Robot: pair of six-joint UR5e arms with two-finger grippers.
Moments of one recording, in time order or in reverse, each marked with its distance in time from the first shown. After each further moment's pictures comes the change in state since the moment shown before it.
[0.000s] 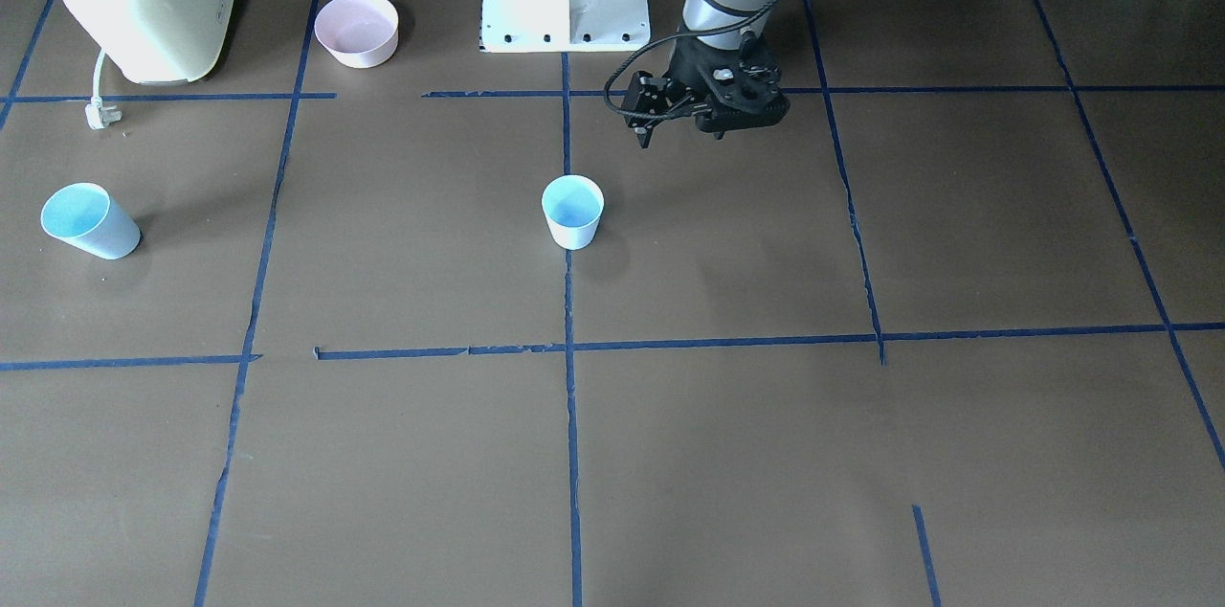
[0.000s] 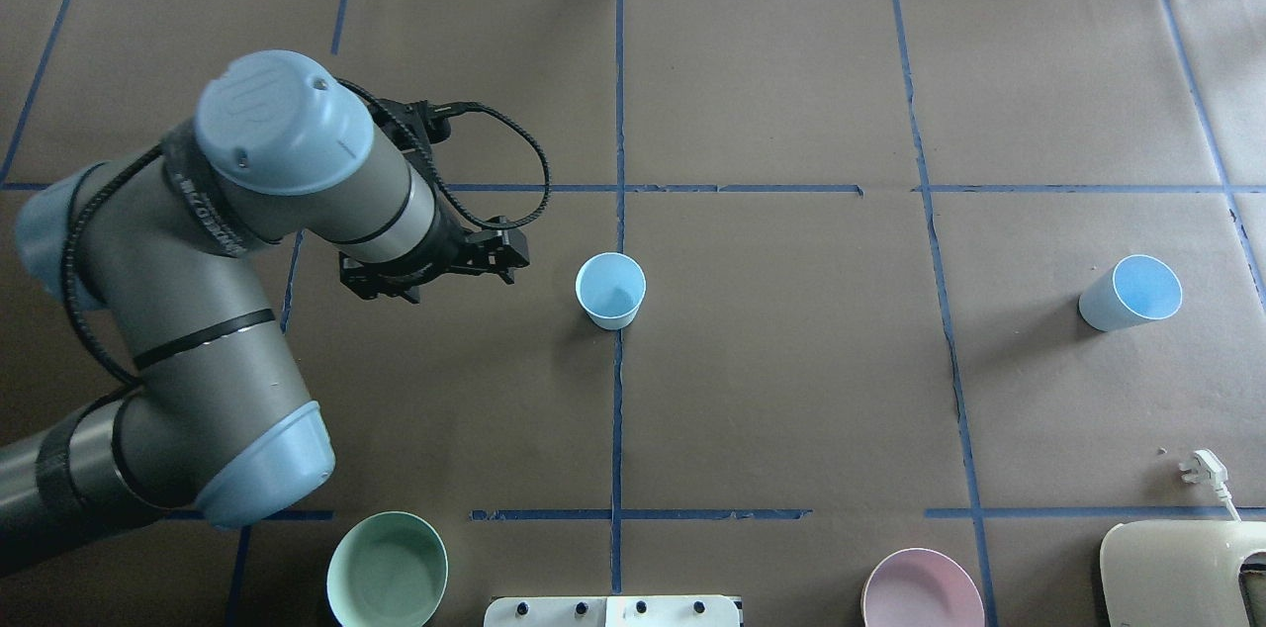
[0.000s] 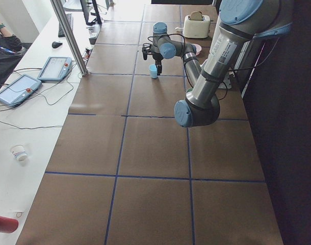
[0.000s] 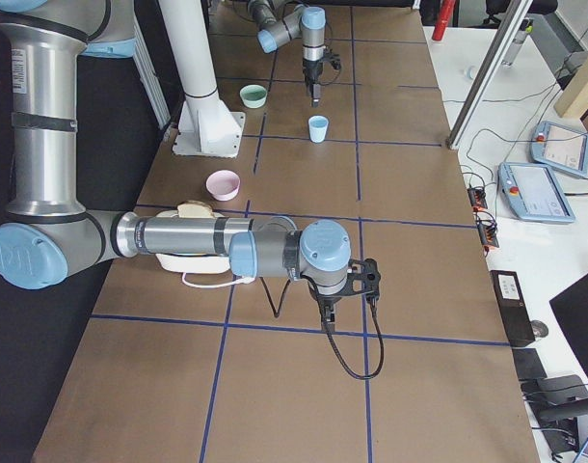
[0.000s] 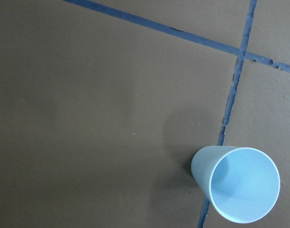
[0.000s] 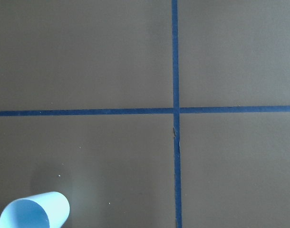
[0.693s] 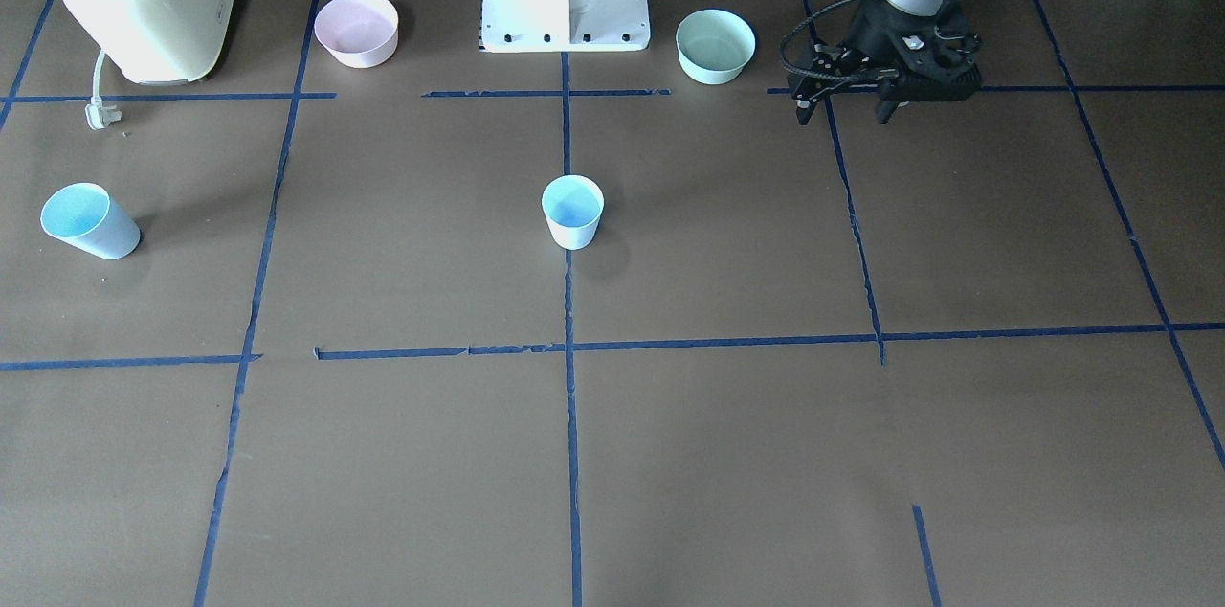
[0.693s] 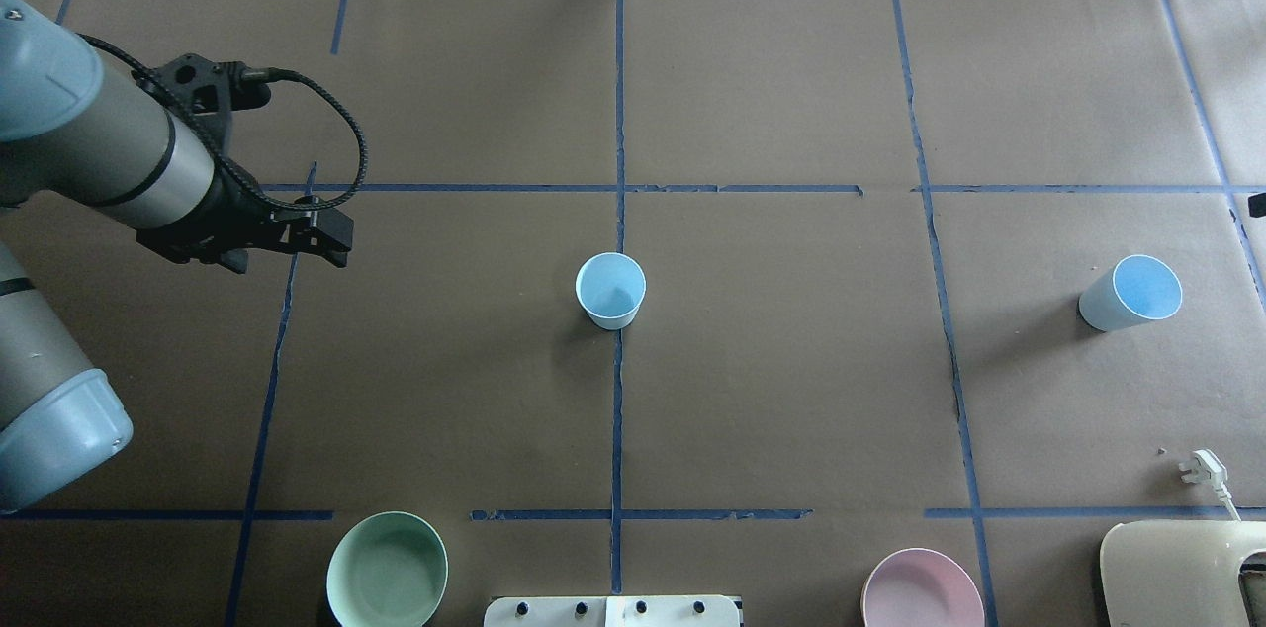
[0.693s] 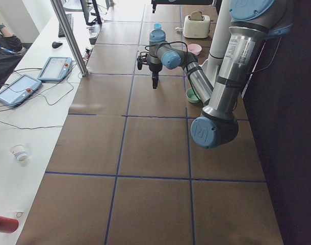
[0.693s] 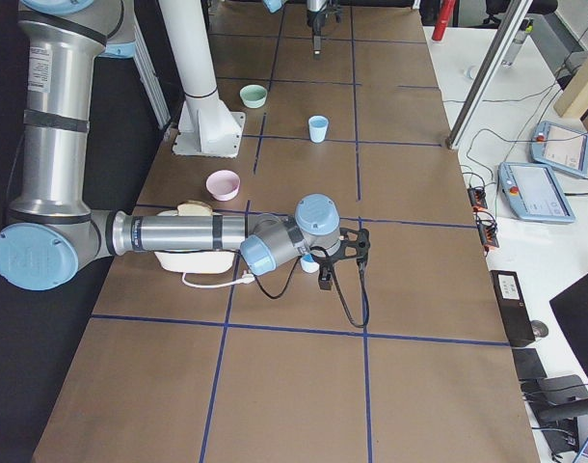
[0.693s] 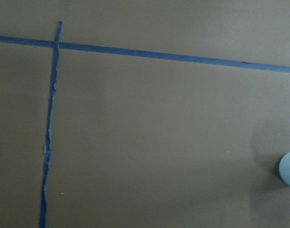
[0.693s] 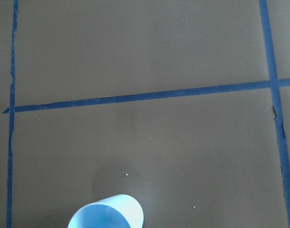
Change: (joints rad) left arm -0.189 0.268 -0.178 0.027 -0.110 0.308; right arm -0.267 -0.089 0.002 0.425 -0.013 0.462
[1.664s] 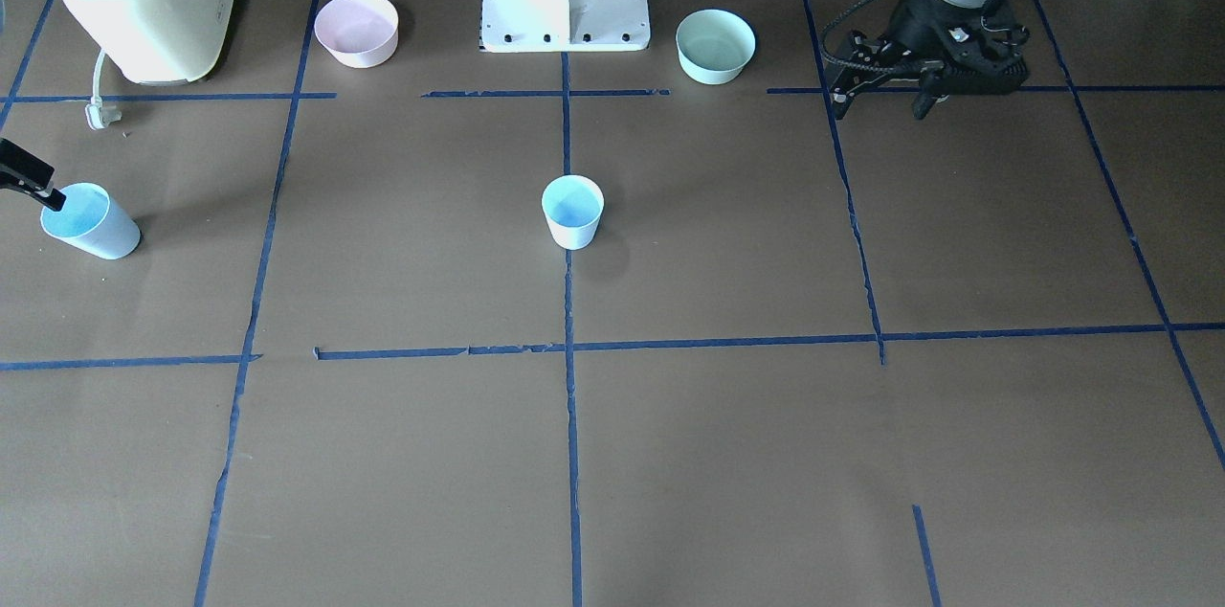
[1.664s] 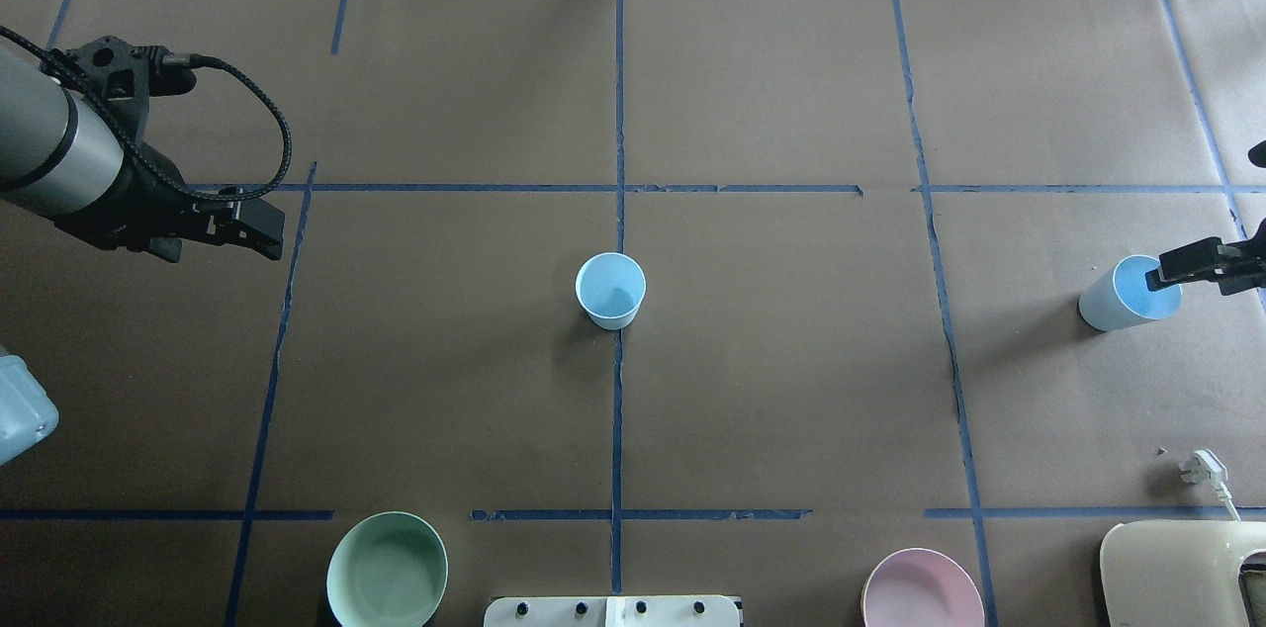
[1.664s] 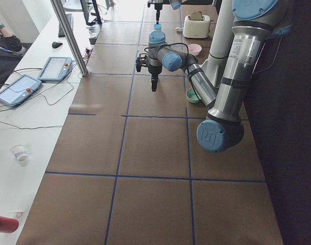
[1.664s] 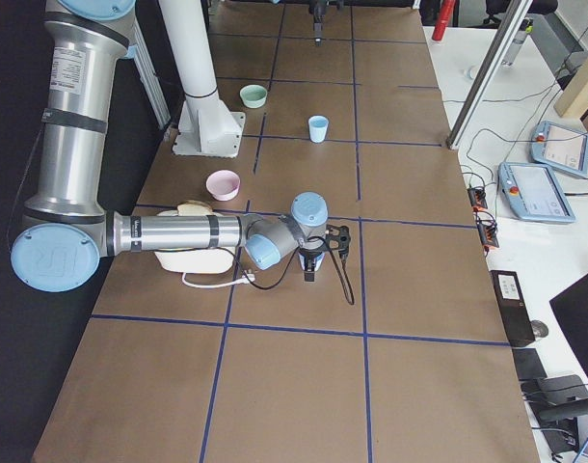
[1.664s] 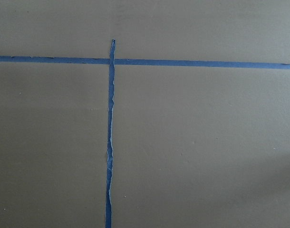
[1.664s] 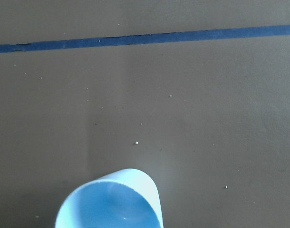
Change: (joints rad) left arm -0.031 0.038 -0.024 0.000 -0.016 0.040; right arm -0.196 0.002 -0.021 0.013 -0.107 0.073
